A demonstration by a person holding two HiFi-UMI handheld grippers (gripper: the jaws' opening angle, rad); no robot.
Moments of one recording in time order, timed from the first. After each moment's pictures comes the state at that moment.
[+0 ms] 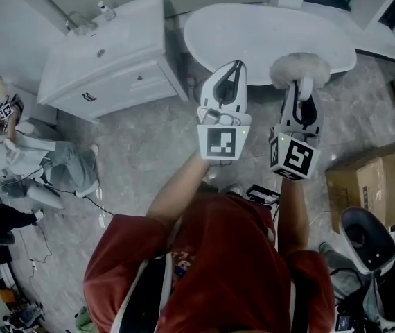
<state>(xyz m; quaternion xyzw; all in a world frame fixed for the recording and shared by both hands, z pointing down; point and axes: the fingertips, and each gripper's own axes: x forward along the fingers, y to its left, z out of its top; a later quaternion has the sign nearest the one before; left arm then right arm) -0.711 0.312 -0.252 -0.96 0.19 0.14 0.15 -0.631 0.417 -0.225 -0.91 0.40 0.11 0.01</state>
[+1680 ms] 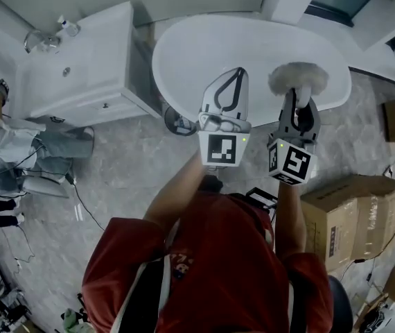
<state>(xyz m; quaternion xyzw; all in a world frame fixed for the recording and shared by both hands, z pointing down) -0.442 0.175 -0.211 -0.96 0.21 0.12 0.11 -0.355 0.276 -0.188 -0.90 0.43 0.08 -0.02</state>
